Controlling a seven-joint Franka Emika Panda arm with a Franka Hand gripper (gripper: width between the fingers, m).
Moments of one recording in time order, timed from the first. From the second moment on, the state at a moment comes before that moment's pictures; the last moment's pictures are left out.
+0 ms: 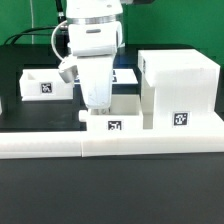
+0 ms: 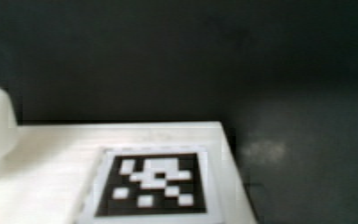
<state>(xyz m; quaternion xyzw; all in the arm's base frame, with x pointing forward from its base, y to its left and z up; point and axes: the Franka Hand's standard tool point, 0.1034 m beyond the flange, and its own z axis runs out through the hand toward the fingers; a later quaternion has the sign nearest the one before) 0.548 -0.011 0.010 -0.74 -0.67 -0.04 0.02</state>
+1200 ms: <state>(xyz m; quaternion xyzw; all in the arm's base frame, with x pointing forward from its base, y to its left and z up) 0.545 -0.001 0.009 -0.72 -0.69 -0.04 0.01</state>
